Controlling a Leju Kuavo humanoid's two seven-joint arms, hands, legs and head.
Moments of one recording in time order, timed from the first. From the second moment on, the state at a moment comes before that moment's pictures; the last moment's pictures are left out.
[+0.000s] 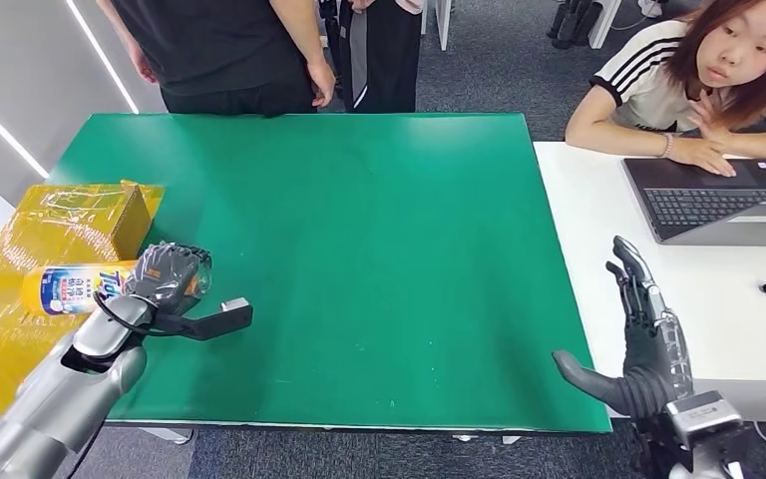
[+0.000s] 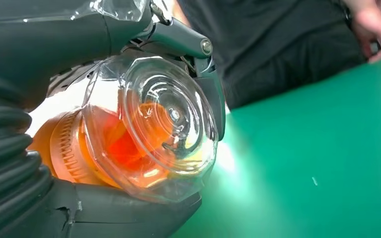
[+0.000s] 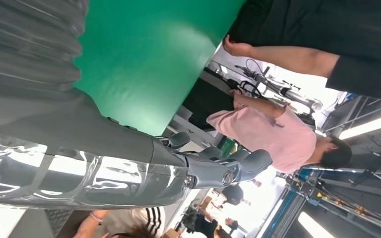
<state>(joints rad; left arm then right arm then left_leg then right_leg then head) -0.50 0.38 -0.59 -1.01 -1.19 0.26 -0.18 0.13 -0.25 0.11 -1.89 0.03 -0.01 -0.51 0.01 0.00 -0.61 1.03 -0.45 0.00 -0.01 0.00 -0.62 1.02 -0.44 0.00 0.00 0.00</state>
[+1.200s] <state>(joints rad) -0.41 0.24 -0.41 -0.85 -1.10 0.33 -0.24 0.04 -0.25 0.16 -1.81 0.05 0.02 -0.51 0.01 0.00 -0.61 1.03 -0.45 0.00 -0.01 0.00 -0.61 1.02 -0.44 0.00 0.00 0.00</state>
